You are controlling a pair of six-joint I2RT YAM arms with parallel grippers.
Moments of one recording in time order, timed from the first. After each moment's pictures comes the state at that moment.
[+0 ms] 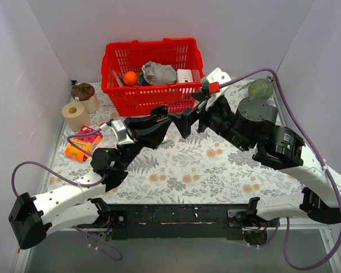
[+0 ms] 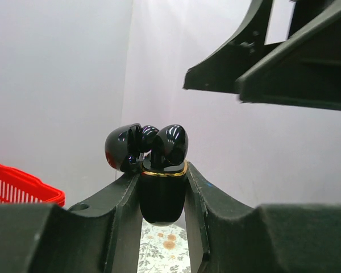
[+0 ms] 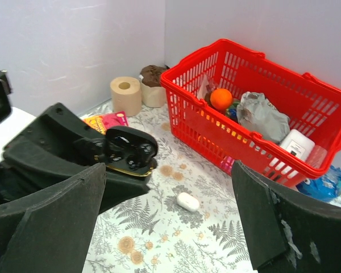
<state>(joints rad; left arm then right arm) -0.90 0.95 0.62 1.05 0.03 -0.19 1.22 1.20 1.74 -0.55 0.39 -0.03</state>
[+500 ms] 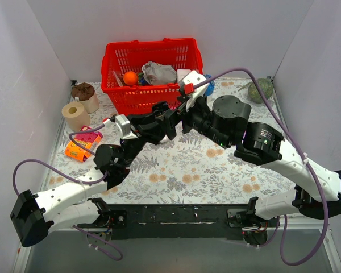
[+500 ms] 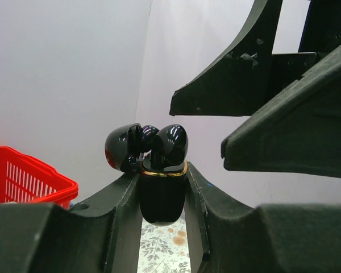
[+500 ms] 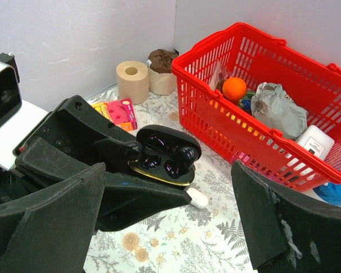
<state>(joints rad) -0.90 0.99 0.66 1.00 -0.05 -0.18 1.23 1.29 1.75 -0.54 0.34 -0.01</state>
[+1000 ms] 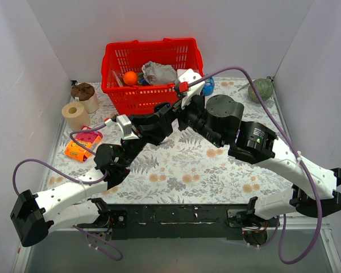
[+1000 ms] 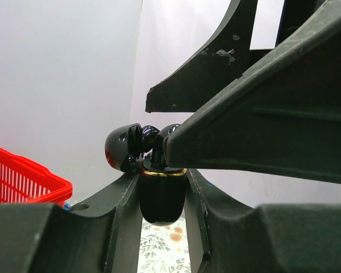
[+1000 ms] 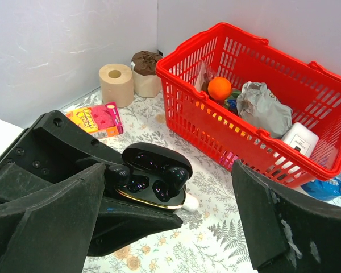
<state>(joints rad) -0.91 1.00 0.66 0.99 -0.02 -0.18 1.23 1.33 1.76 -0.50 0.41 -0.03</state>
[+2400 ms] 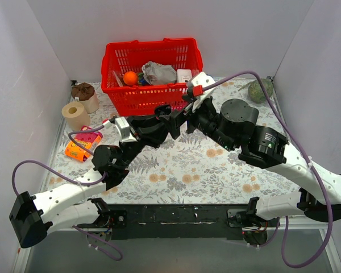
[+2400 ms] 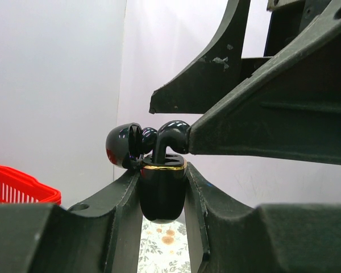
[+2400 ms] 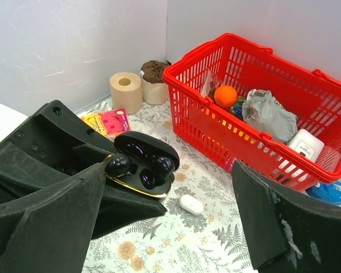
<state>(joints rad) -0.91 0.98 0.66 0.98 0.03 -0.18 1.22 1.24 1.67 -0.46 0.38 -0.03</state>
